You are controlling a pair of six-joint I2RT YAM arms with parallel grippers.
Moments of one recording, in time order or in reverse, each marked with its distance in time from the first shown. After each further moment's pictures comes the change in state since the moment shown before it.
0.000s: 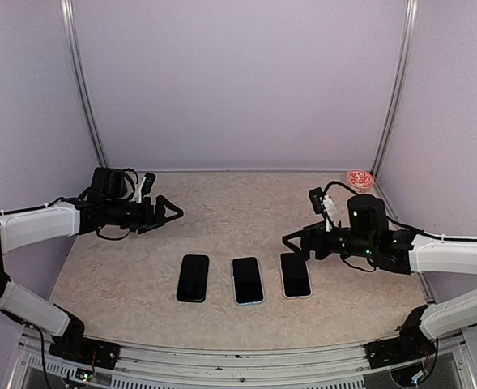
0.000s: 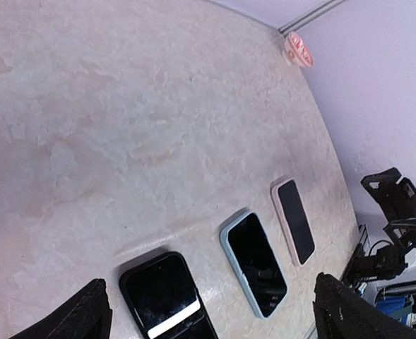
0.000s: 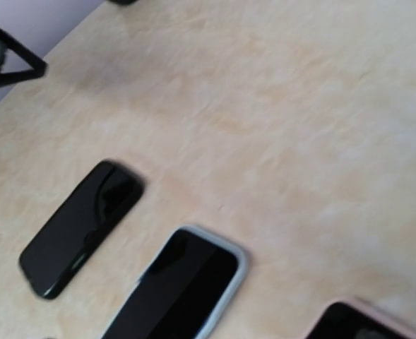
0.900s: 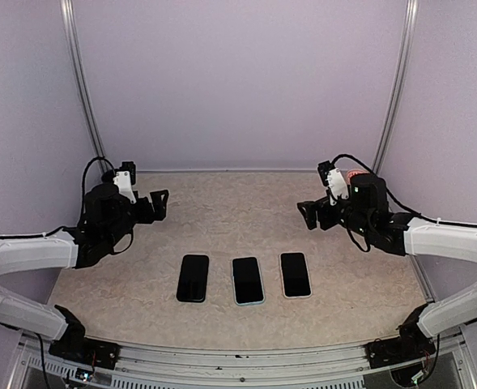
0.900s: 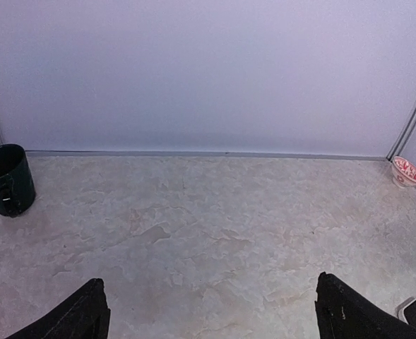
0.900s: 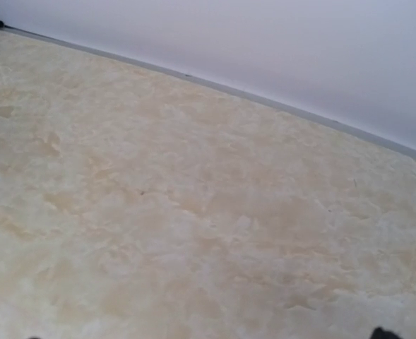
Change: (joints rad) left arm -0.190 -0.178 -0.260 0.575 -0.848 0.221; right arm -0.106 0.070 0.127 0.036 0.340 -0.332
